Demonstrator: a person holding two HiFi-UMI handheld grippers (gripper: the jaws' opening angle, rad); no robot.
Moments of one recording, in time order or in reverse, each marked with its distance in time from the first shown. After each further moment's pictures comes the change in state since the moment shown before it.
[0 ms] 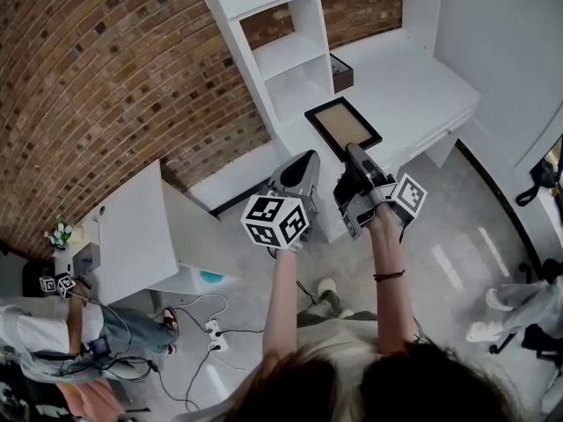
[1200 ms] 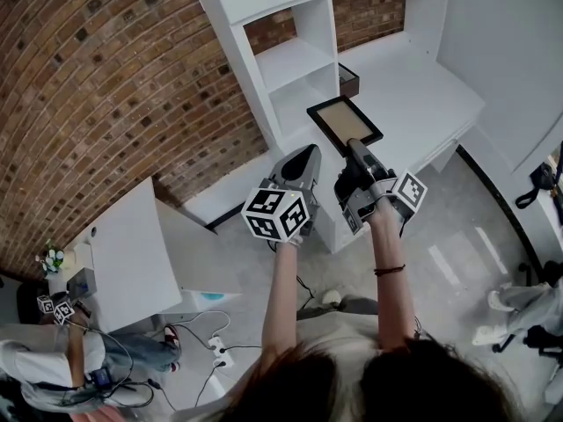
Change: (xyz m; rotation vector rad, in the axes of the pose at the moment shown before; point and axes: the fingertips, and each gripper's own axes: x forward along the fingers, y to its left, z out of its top) left arm 0.067 0.098 0.004 -0.021 0.003 -0.051; right arm 0.098 -0.053 0.031 -0.012 -0.051 -0.031
